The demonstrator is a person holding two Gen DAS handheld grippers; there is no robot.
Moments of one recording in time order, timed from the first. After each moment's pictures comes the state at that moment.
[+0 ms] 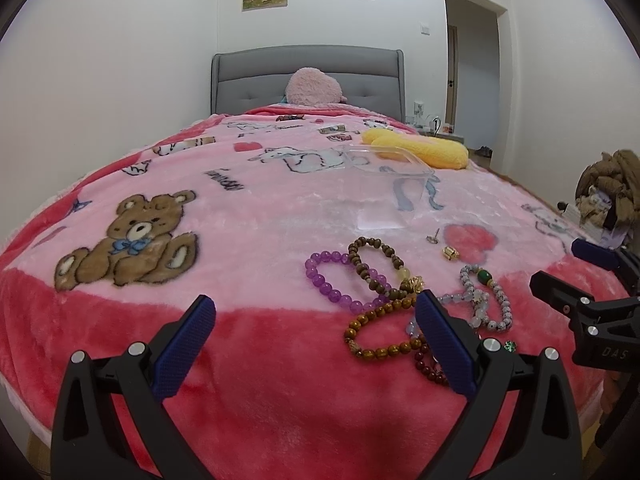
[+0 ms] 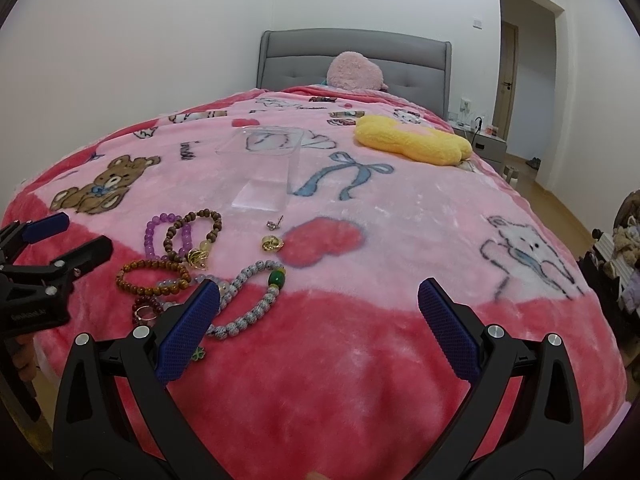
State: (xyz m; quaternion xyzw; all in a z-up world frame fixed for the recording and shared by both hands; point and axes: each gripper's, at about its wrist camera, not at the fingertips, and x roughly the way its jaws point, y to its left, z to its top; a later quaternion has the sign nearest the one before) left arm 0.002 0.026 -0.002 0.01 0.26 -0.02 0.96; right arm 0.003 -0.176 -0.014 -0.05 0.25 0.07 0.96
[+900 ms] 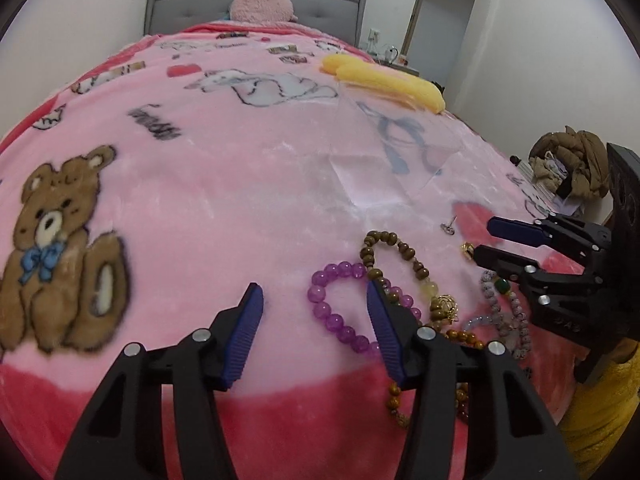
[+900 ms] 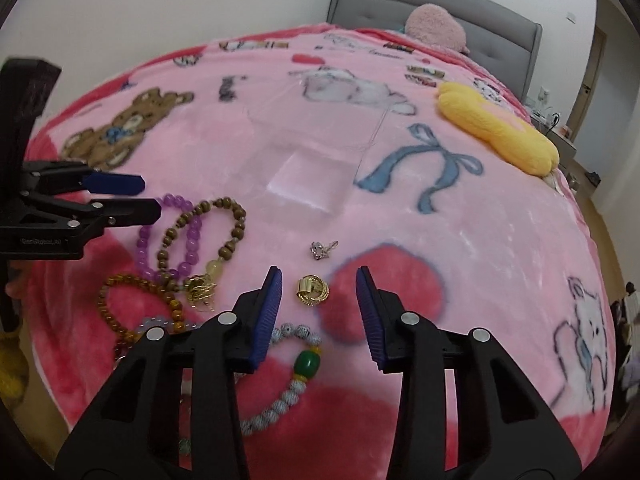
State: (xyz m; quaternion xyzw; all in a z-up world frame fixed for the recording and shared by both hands) left arm 0.117 0.053 -0.015 -0.02 0.42 -0.15 0.89; right arm 0.109 -0.124 -0.019 -0.14 0.37 0.17 0.90
